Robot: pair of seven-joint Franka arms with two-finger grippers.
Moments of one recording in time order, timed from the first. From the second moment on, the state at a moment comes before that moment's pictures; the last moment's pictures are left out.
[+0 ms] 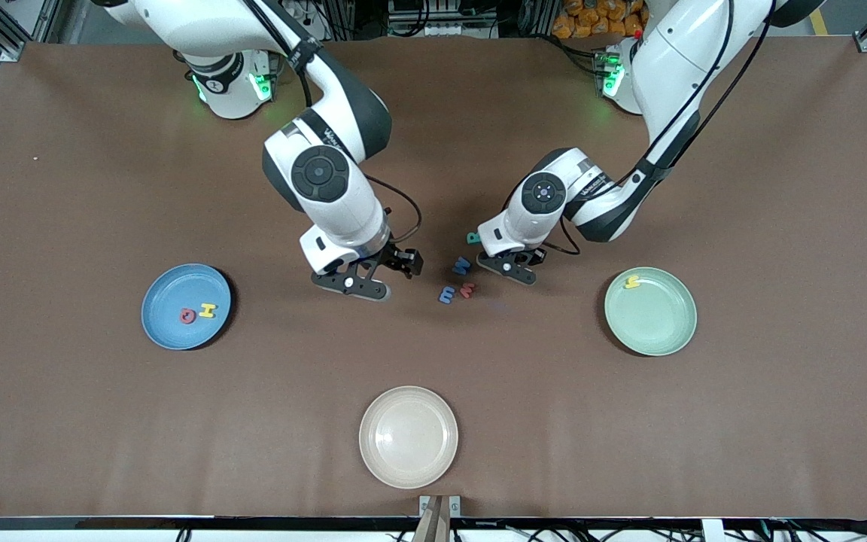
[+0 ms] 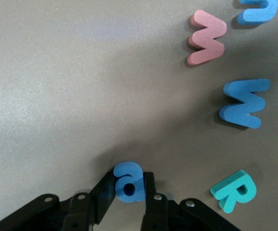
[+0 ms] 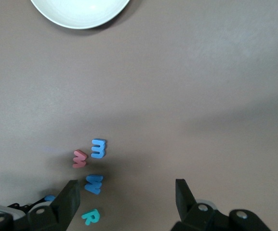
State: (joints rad) left arm -0.18 0.60 -0.49 -2.03 0.33 2.50 -0.43; right arm 0.47 0.54 0.22 -1.50 -0.01 2.10 0.96
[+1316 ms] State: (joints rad) left arm -0.08 0.52 -0.45 -1.89 0.34 2.18 -0.06; right arm 0.59 0.72 0.22 -1.50 -0.06 2.33 1.31
